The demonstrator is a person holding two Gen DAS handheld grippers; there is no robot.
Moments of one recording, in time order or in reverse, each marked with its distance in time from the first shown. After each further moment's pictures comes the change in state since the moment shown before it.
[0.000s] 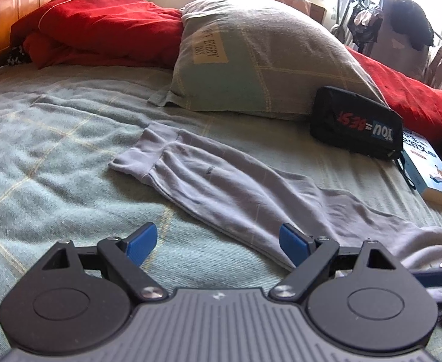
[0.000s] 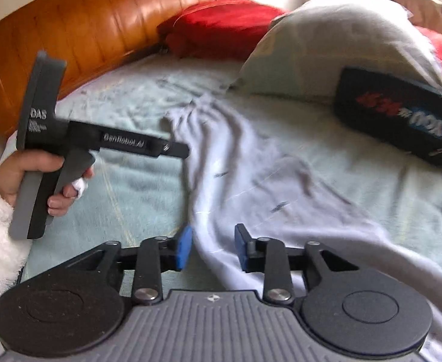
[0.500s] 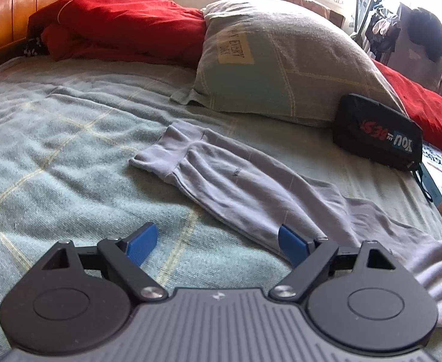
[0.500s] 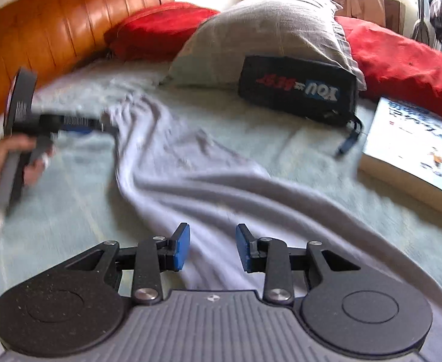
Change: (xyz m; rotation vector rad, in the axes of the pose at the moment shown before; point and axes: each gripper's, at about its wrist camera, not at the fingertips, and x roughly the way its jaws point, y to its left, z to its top) left arm 0.009 0.014 -0.002 -0.053 -0.020 0.032; right arm -0.077 -0.037 -0.058 0.065 0.018 -0.186
